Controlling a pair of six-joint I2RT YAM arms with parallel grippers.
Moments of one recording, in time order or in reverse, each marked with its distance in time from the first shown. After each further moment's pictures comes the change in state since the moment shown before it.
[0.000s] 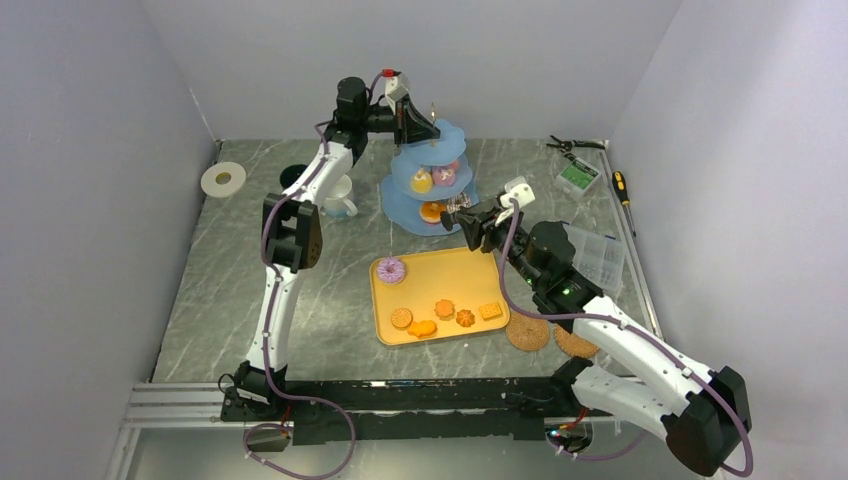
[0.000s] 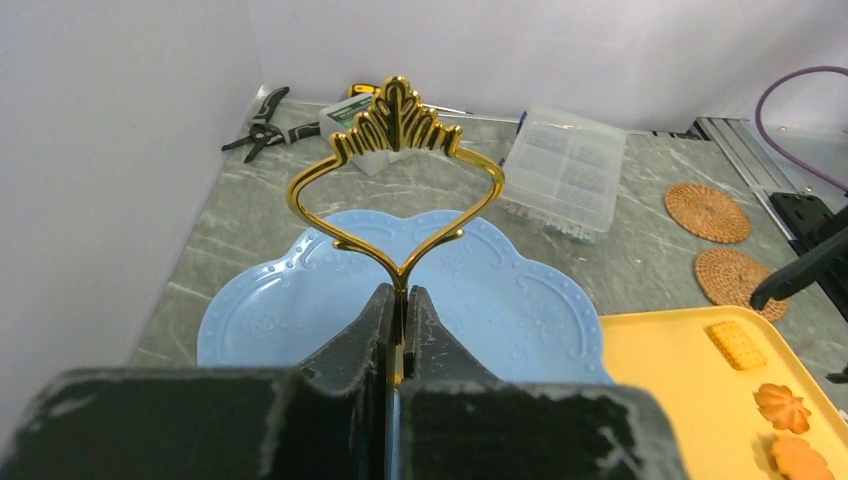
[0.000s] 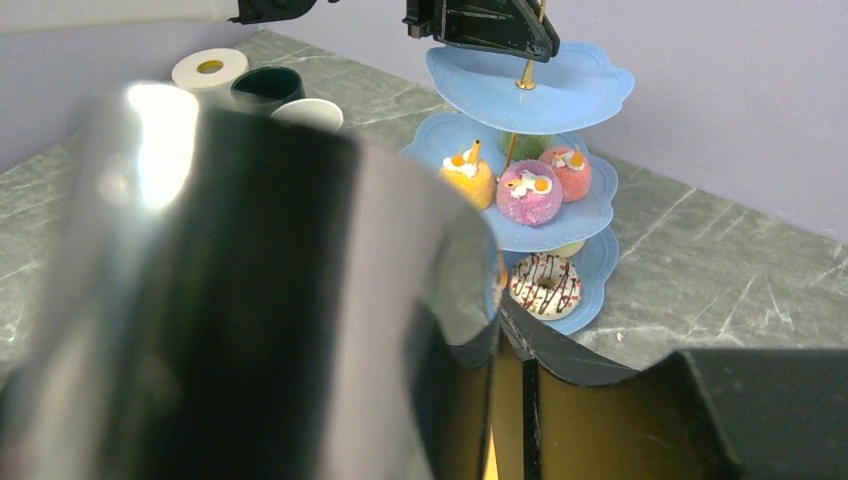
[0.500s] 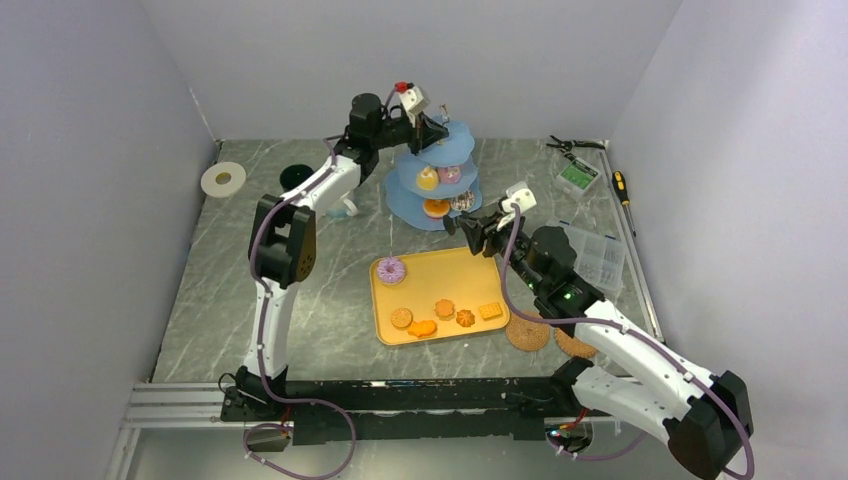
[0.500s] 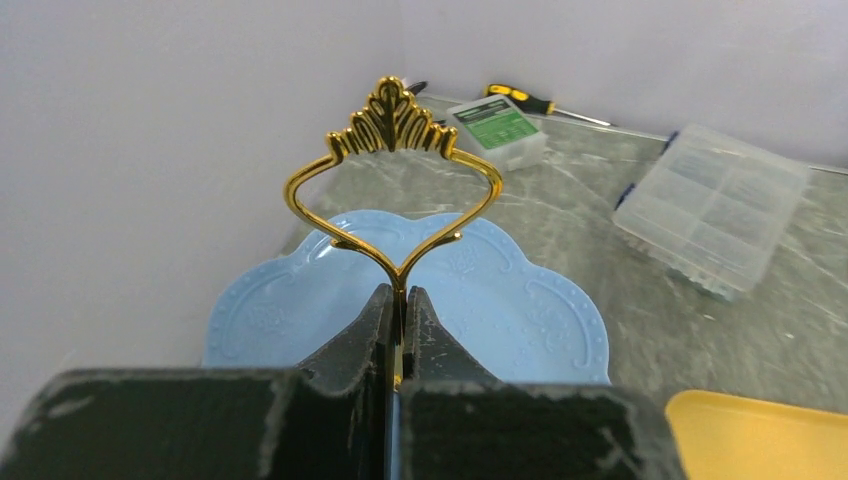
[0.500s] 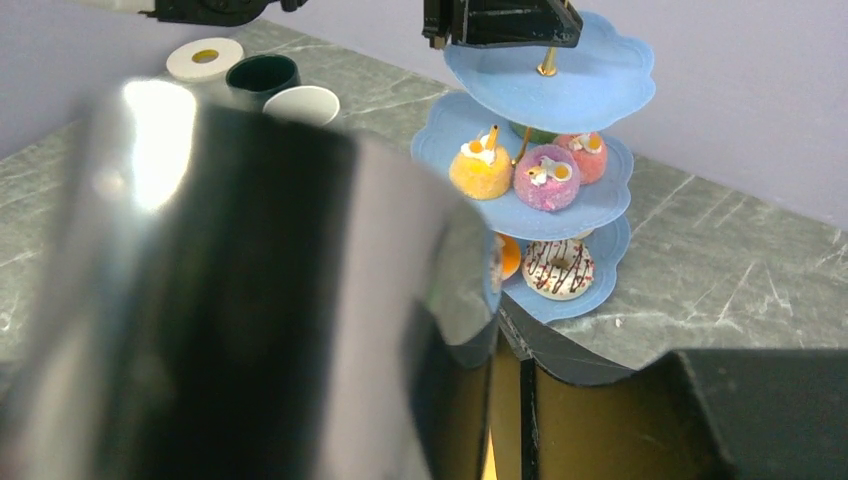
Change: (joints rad) left arm -0.076 -0.233 -0.382 0.092 -0.383 0.164; right arm 0.000 -0.020 -0.032 -0.001 0.010 -0.001
